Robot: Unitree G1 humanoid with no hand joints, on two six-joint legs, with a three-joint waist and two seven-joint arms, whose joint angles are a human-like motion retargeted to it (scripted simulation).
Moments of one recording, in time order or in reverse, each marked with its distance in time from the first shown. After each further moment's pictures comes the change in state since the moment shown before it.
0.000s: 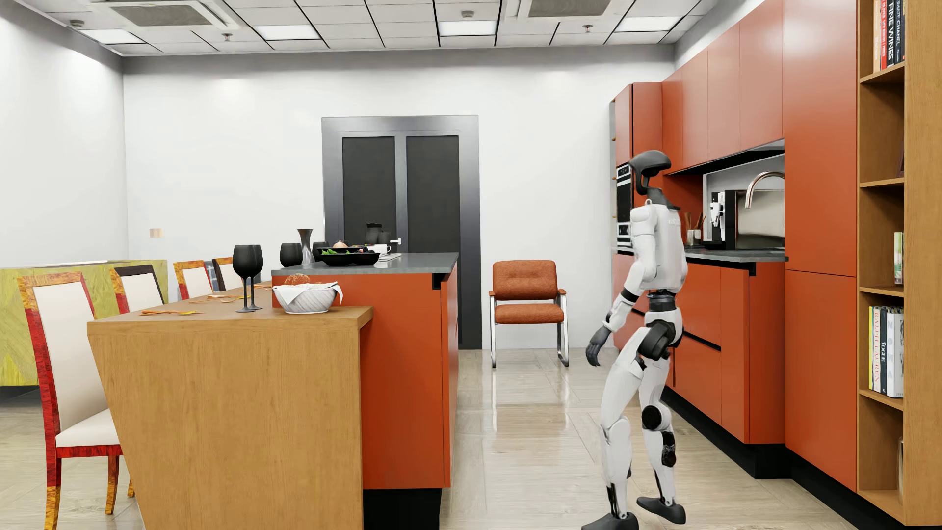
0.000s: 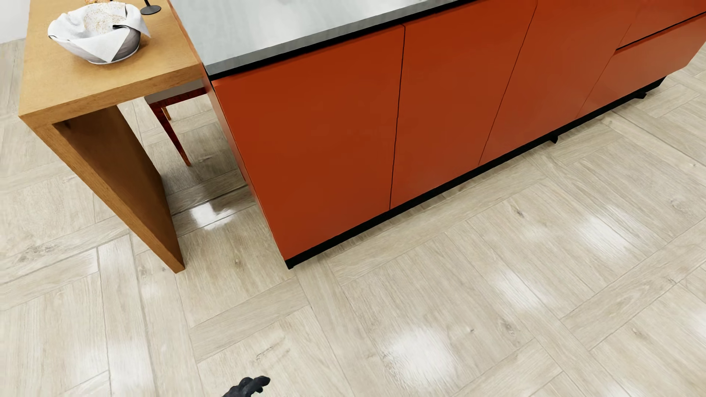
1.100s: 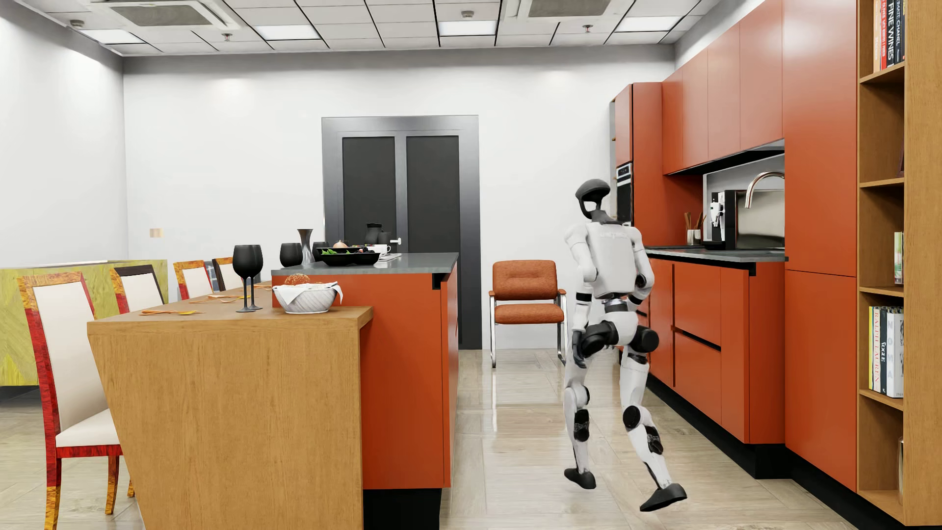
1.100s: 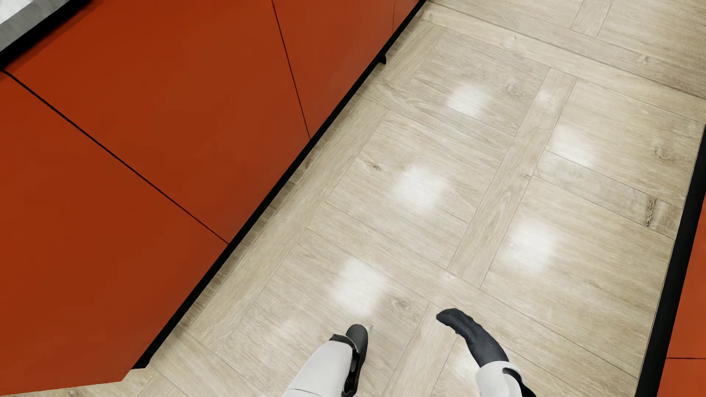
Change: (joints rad) body -0.470 0.112 0.167 -0.538 0.253 -0.129 -0.597 0.586 0.036 0.212 0.271 0.318 -0.090 -0.071 0.126 -0.030 -0.159 -0.007 -0.031 0.143 0.383 0.011 -0.312 0.191 0.102 0.153 -0.165 -0.258 -0.057
